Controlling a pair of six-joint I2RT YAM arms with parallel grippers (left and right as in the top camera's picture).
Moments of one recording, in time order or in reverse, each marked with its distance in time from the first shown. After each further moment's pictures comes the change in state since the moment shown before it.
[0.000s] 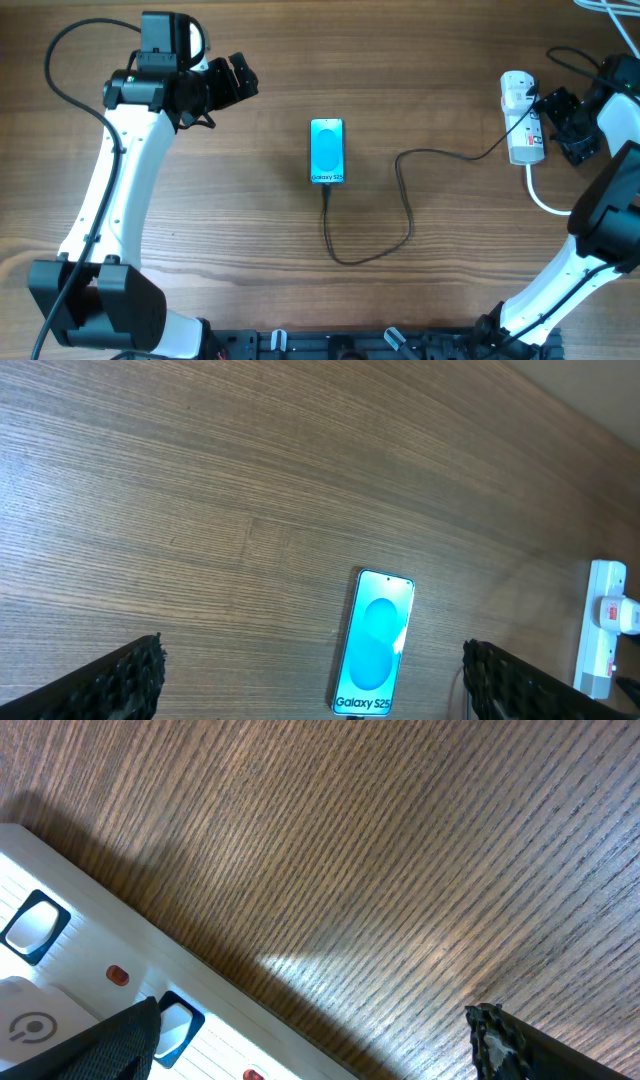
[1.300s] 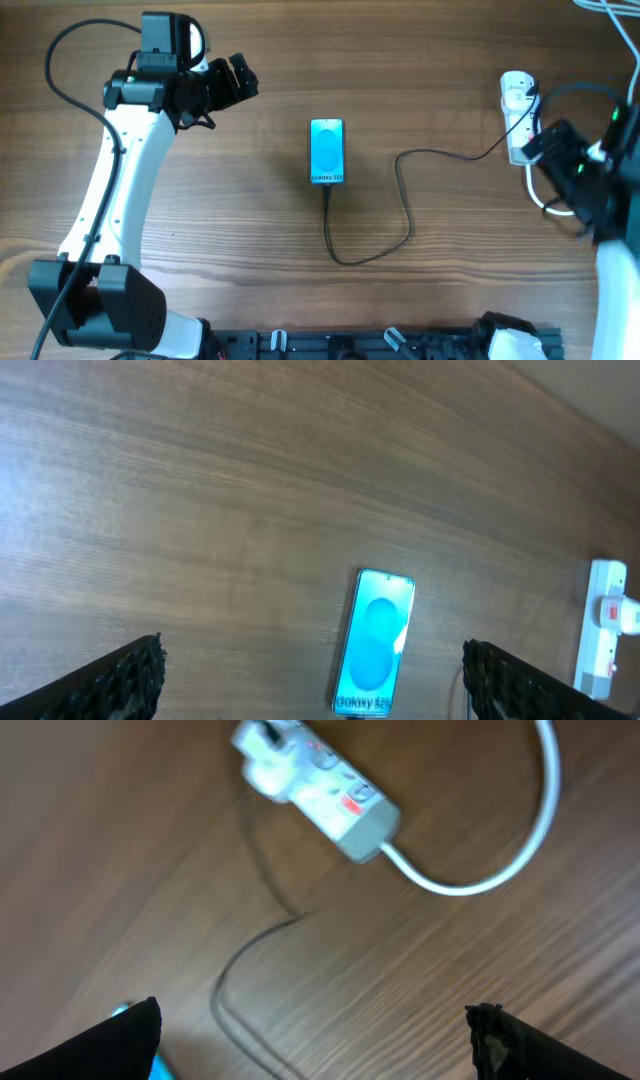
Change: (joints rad) left arm 0.000 0.000 0.000 0.001 0.000 0.000; right arm 0.222 -1.061 -0.303 -0.415 0.069 0.060
